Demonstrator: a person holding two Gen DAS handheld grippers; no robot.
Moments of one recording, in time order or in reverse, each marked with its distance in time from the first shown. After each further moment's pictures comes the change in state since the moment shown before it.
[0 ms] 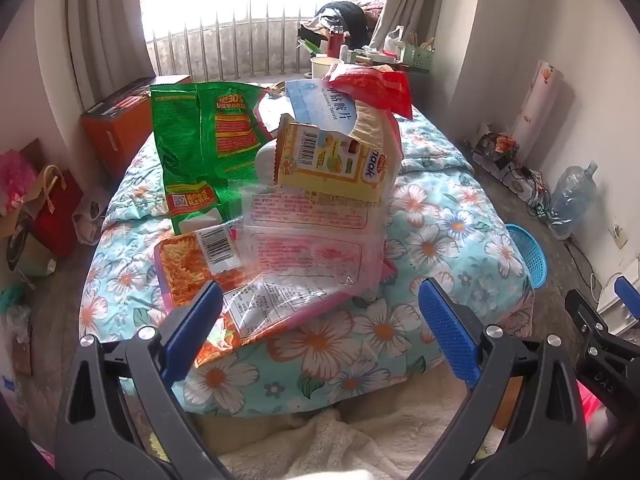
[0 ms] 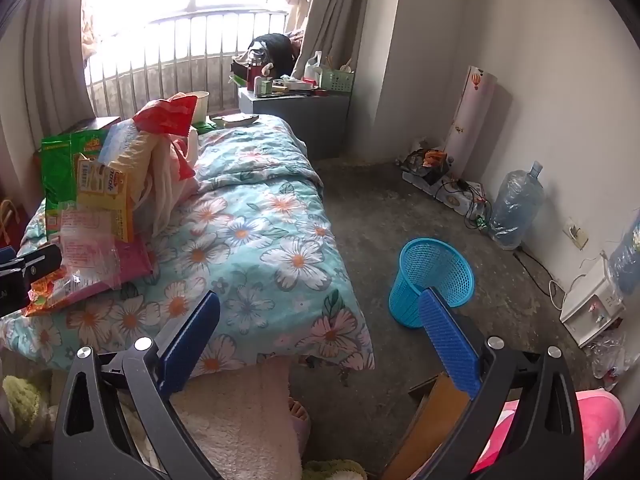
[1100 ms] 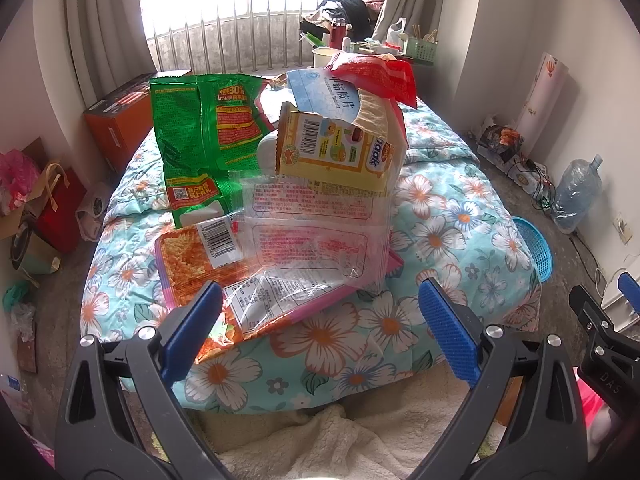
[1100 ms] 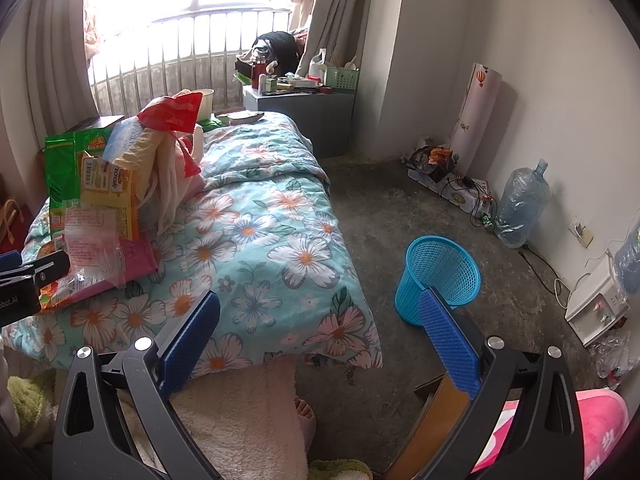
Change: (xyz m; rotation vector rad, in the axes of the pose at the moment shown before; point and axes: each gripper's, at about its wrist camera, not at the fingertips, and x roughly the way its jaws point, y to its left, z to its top) left arm 0.007 0.002 -0.004 0.008 0.031 0.020; right arm 0.002 0.003 0.000 0.001 0.008 0.014
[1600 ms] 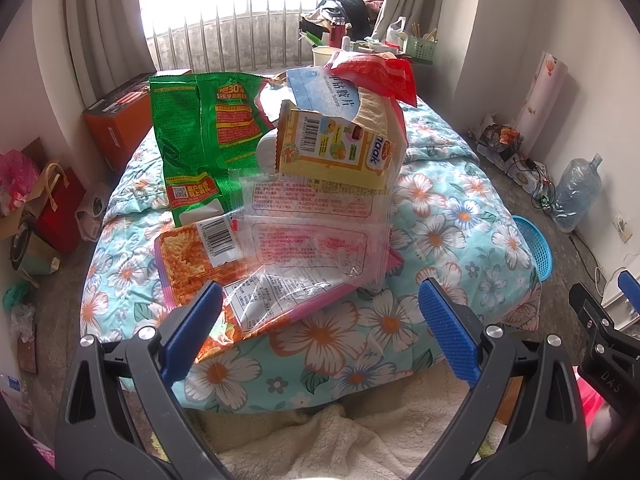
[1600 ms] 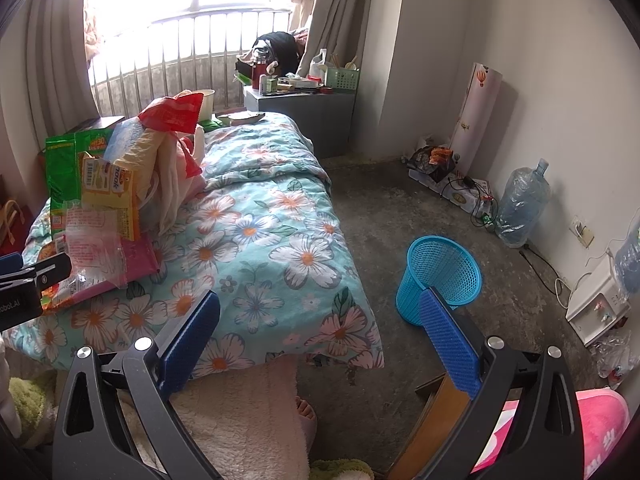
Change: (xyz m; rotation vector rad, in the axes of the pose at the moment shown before) left arm 0.000 0.000 0.000 -0.002 0.002 0.001; right arm 0.001 0.001 -0.001 0.003 0.001 0.003
